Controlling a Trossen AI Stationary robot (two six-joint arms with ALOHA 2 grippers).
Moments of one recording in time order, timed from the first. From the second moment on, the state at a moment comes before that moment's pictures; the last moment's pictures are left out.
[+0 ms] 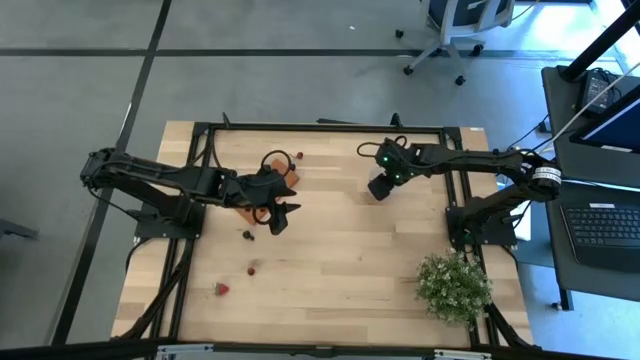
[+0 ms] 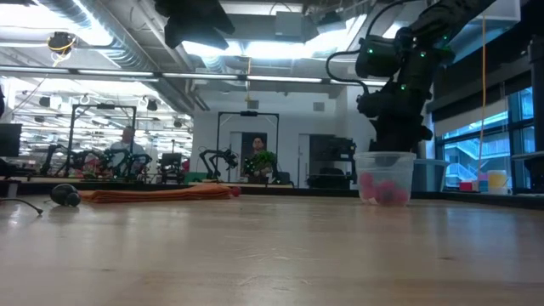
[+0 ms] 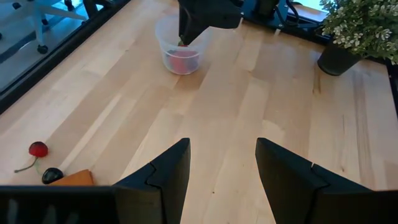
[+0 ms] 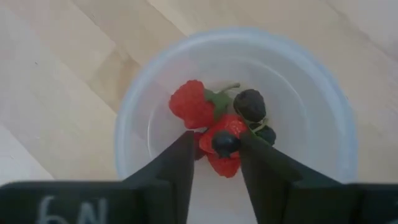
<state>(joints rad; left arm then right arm) -0.12 1.21 1.02 -0.44 -0.32 -0.42 -0.41 1.41 0.84 -0.60 0.02 0.44</state>
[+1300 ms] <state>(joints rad) -0.28 1.42 1.02 -0.88 -0.03 -0.85 -0.40 1.41 1.15 -0.57 0.02 0.29</state>
